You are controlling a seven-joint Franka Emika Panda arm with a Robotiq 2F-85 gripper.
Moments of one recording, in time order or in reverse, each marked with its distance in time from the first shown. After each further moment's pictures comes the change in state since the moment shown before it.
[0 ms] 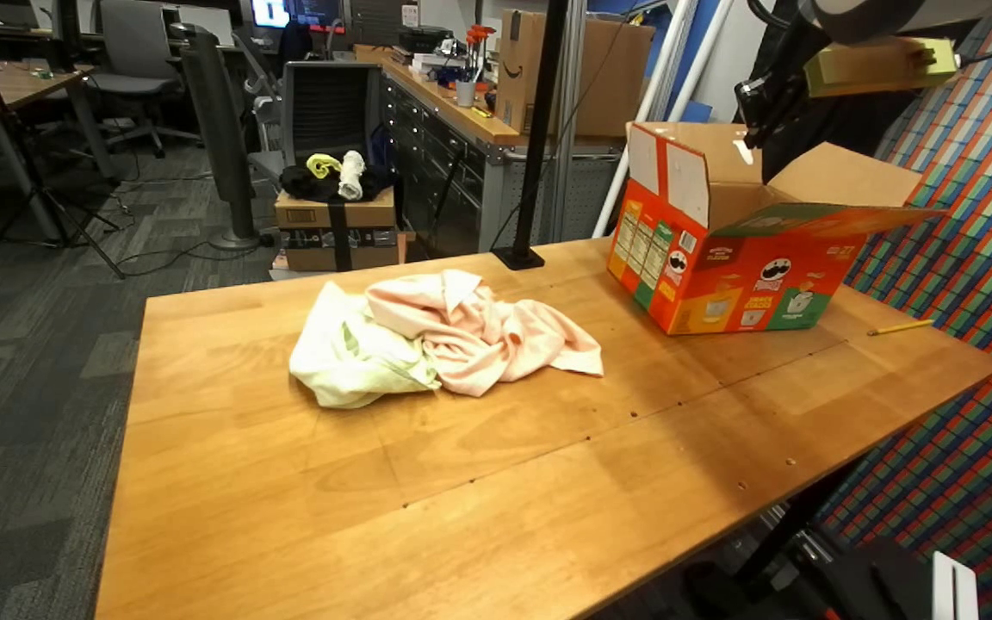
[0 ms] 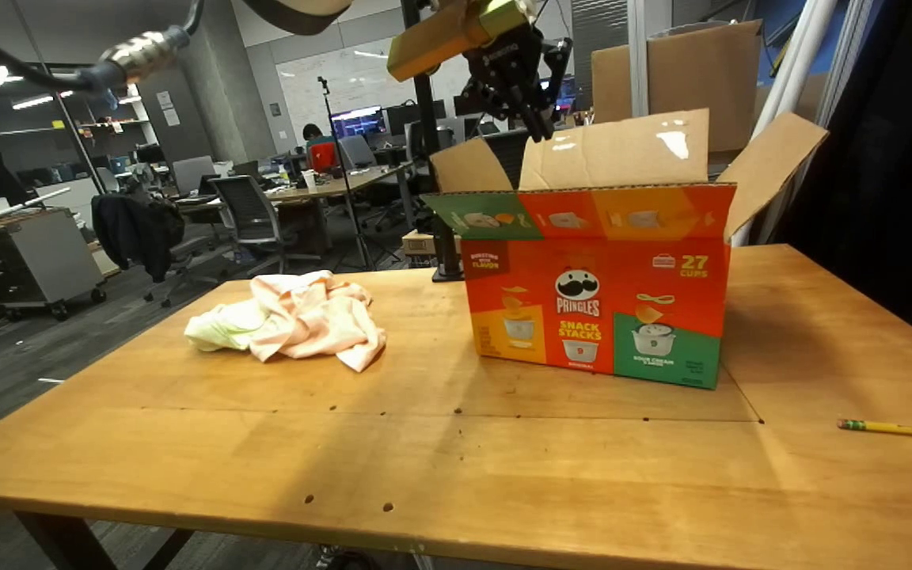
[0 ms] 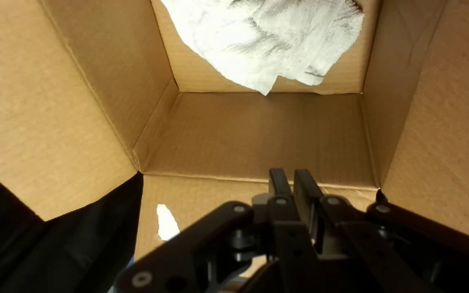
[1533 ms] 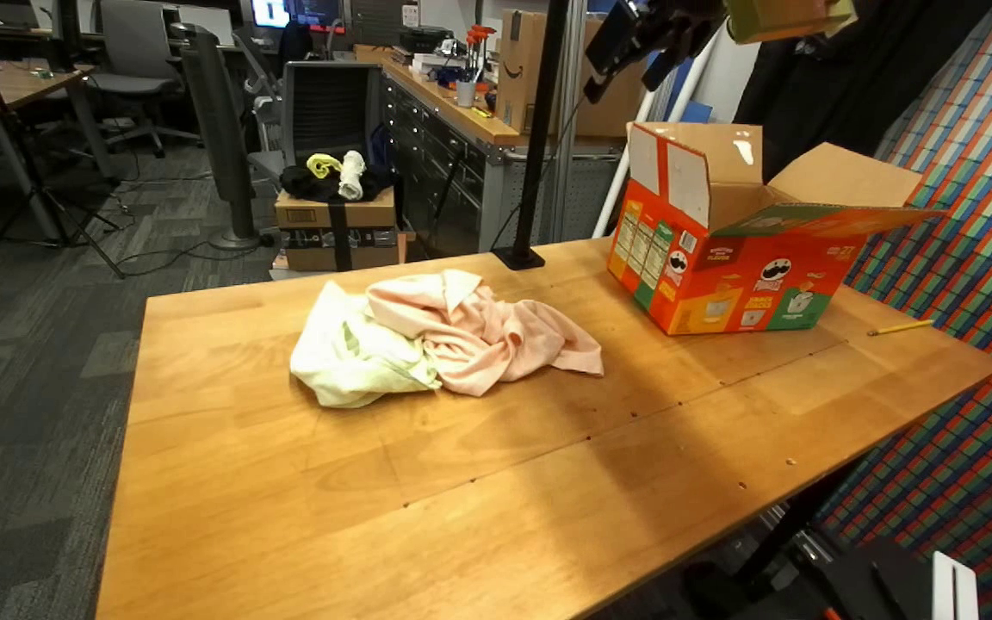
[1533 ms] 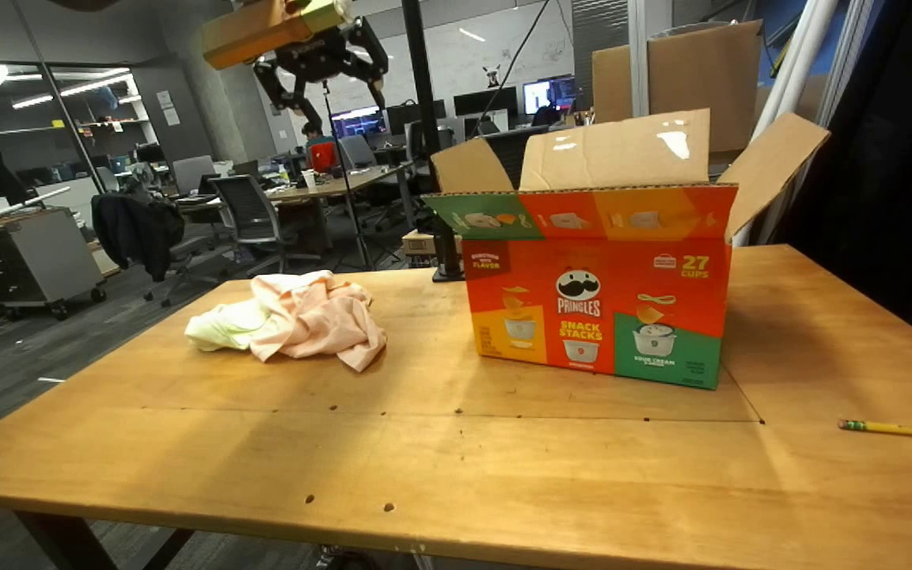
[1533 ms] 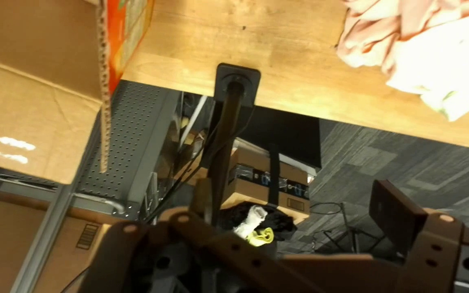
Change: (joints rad) arm 0.285 -0.182 0.100 -0.118 0.223 0.024 -0.275
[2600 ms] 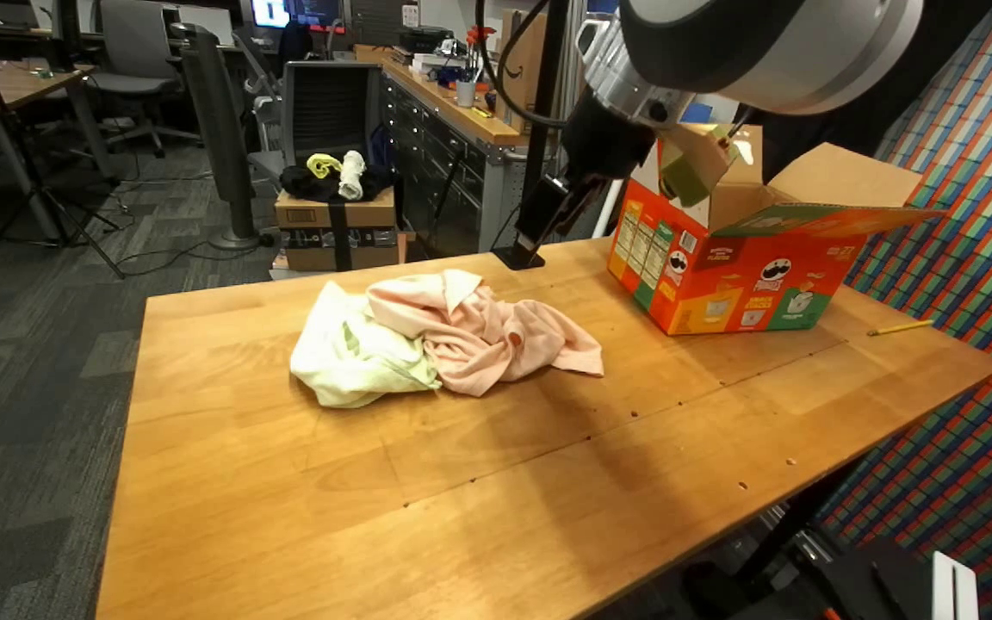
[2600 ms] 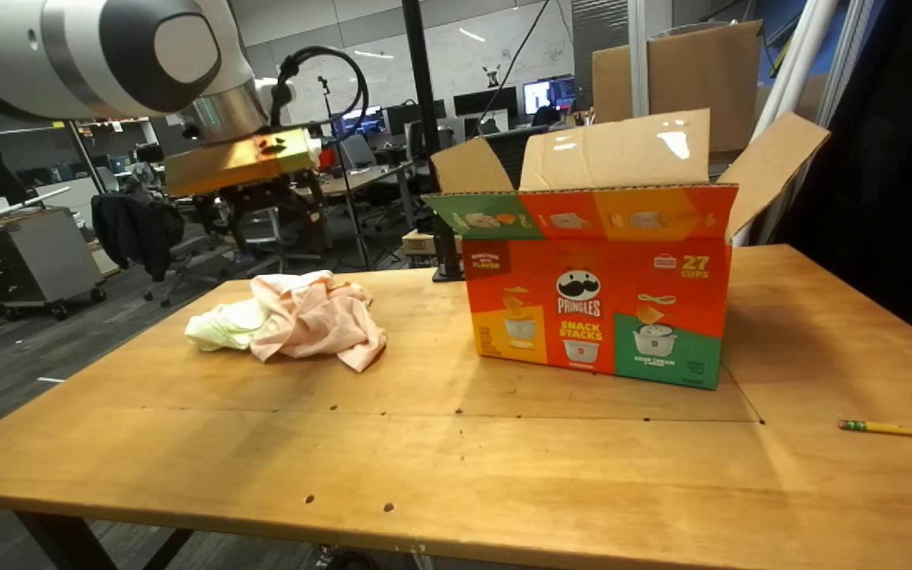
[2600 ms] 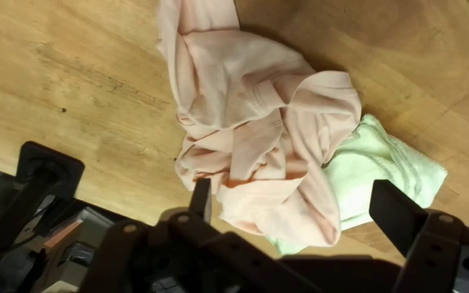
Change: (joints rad) arm 0.192 0.099 -0.001 -0.163 0.226 -0.005 -0.345
